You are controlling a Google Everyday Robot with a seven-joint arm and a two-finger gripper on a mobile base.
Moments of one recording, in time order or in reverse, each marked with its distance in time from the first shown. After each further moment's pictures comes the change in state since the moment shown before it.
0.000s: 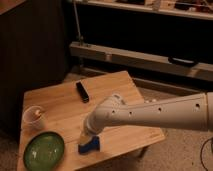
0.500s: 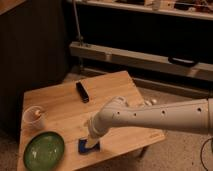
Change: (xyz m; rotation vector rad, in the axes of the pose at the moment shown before) arm 0.021 0.003 0.011 -0.044 0.045 -0.214
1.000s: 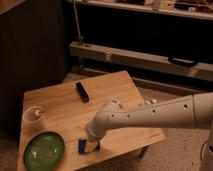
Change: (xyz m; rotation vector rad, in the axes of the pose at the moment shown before) arm 0.013 0.016 0.040 -0.041 0.011 0.024
